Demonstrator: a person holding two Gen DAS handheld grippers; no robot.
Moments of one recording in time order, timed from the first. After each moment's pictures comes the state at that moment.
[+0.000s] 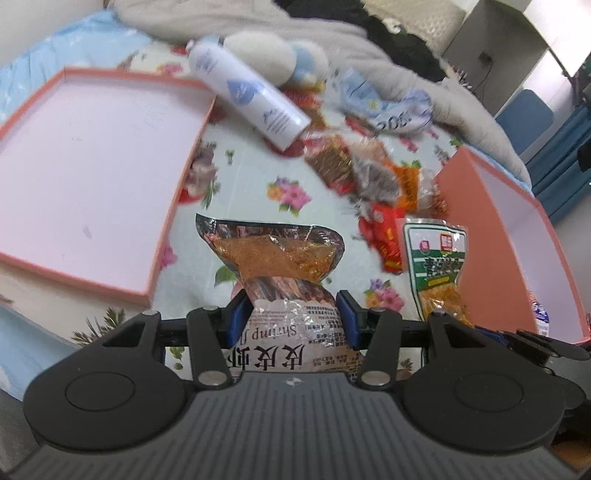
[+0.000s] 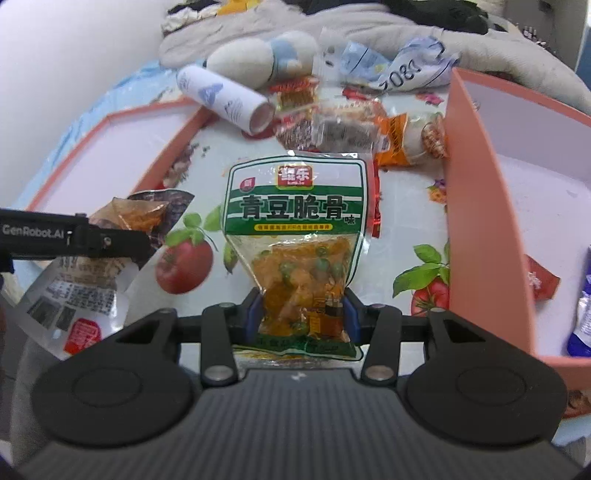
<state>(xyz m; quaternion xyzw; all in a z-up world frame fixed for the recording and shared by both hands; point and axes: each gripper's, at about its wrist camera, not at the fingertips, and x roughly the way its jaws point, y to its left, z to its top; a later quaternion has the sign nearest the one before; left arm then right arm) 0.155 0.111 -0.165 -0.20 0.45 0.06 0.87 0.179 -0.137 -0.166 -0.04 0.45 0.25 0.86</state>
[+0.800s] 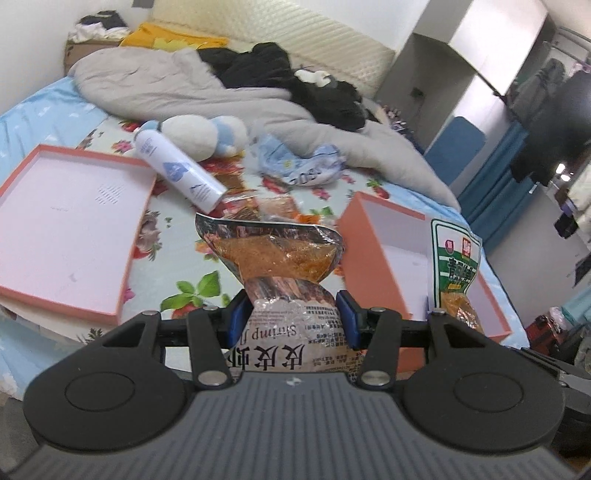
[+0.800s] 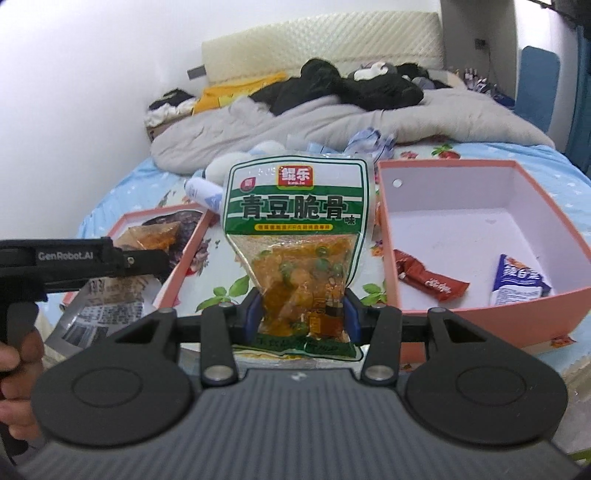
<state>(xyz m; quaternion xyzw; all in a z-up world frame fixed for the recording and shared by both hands) 0.078 0.046 -0.051 -0.19 0.36 -0.01 0.91 0.086 -0.205 -0.056 0.04 0.34 0.19 0.92</state>
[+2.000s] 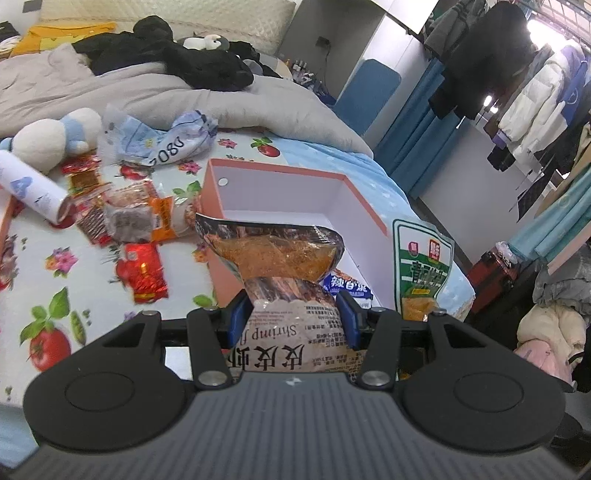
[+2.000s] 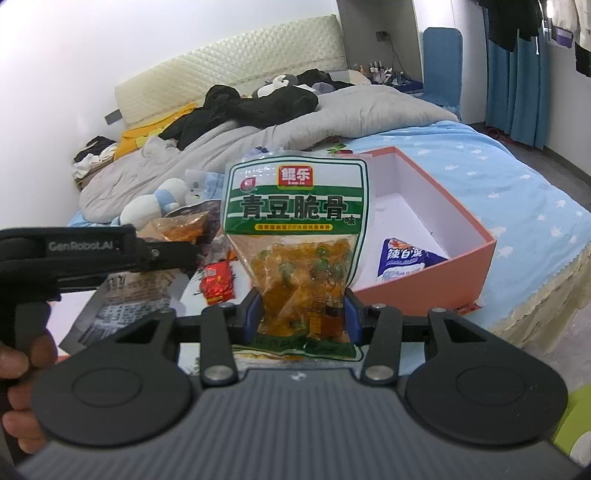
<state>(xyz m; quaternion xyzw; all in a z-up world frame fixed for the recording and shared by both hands) 0.176 -0.110 -0.052 -0.14 0.40 -0.15 0.89 0.089 -0.318 -0.060 0.10 0.35 0.07 0.93</state>
